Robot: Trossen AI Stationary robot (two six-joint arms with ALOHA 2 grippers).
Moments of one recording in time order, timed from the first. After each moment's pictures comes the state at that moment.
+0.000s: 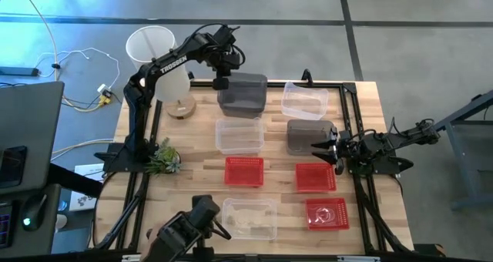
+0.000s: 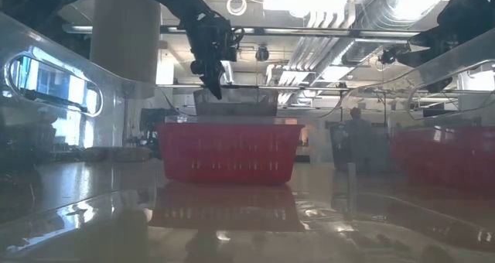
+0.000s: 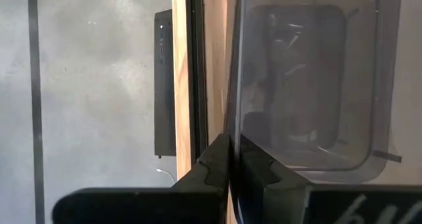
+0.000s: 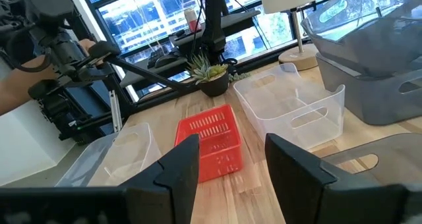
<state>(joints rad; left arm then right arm) 0.86 2.02 1.94 -1.09 0.09 0.79 0.31 0.01 0.07 -0.12 0.35 0.36</state>
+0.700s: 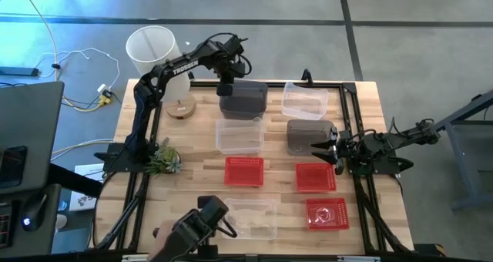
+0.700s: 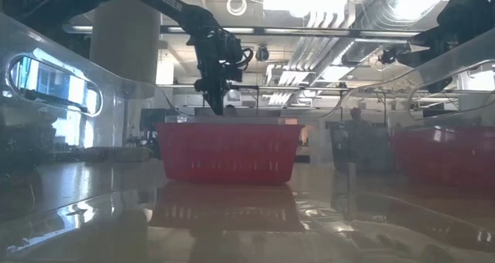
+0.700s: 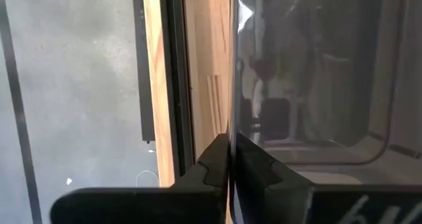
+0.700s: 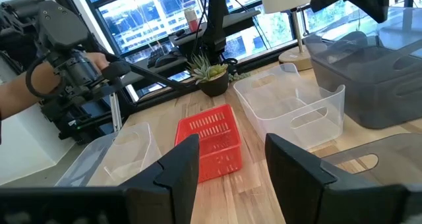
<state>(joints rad) 0.84 2.13 1.94 -1.08 0.01 0.79 0.31 0.01 0.07 -0.12 0.35 0.36</state>
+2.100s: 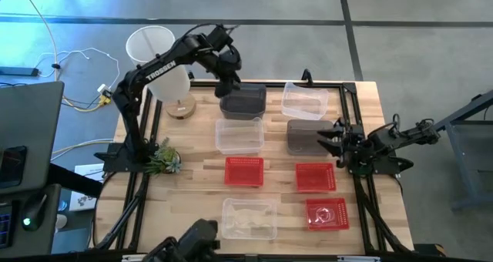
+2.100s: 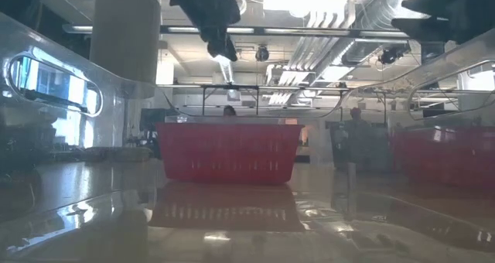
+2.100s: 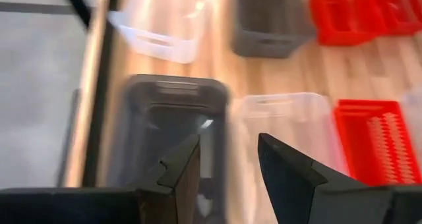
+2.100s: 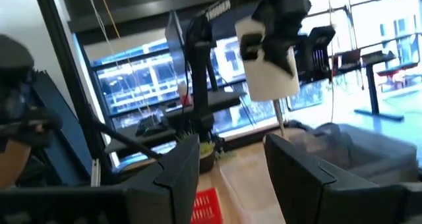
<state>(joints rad) 0.76 1.85 1.91 -1.11 0.47 0.52 0.31 0.01 0.06 0.20 0.46 0.13</state>
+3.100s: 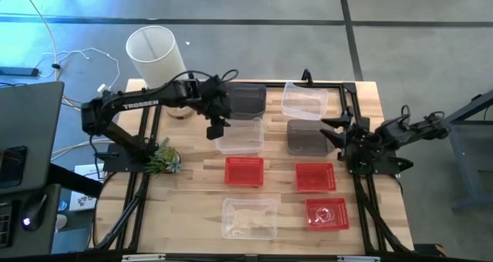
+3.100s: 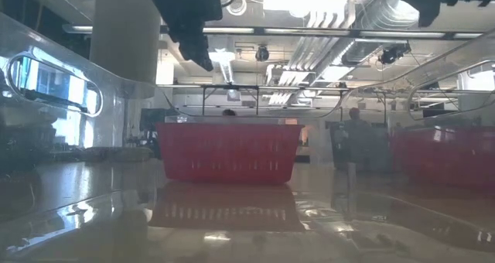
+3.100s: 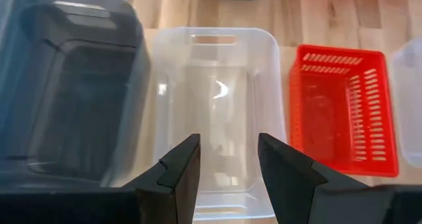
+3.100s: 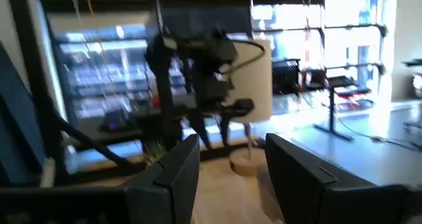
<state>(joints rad) 0.45 1.48 1.28 -0.80 0.19 0.21 0.31 0.27 0.35 0.14 0.55 -0.03</state>
